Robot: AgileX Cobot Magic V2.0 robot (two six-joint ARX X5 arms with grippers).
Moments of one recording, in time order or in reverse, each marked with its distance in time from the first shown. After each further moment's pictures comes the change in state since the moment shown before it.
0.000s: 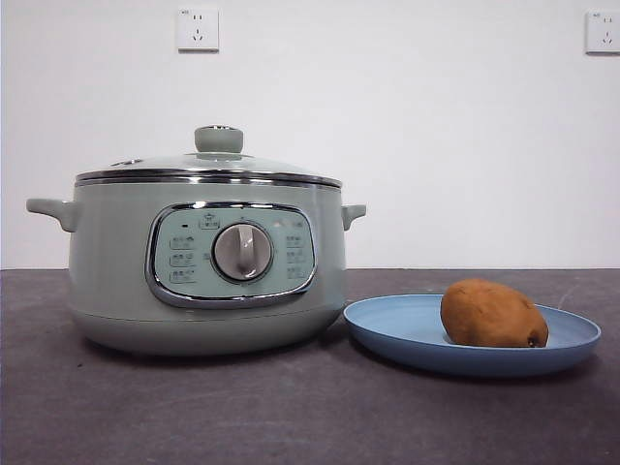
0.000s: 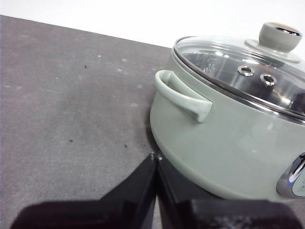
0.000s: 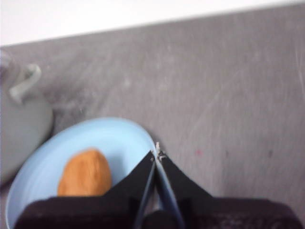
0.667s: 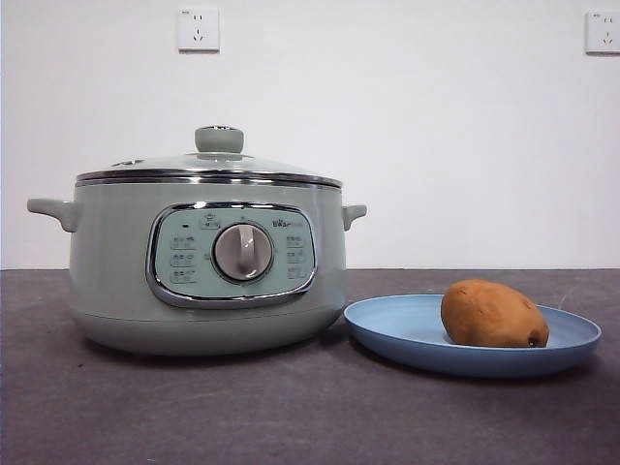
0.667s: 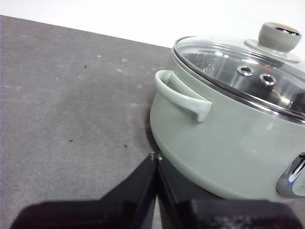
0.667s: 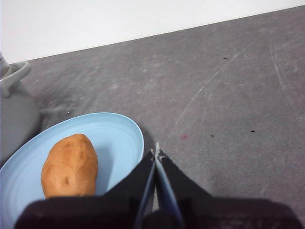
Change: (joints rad) left arm 0.000 0.000 0.000 0.000 0.000 0.000; right arm -0.002 -0.451 -0.223 -0.118 0.073 0.050
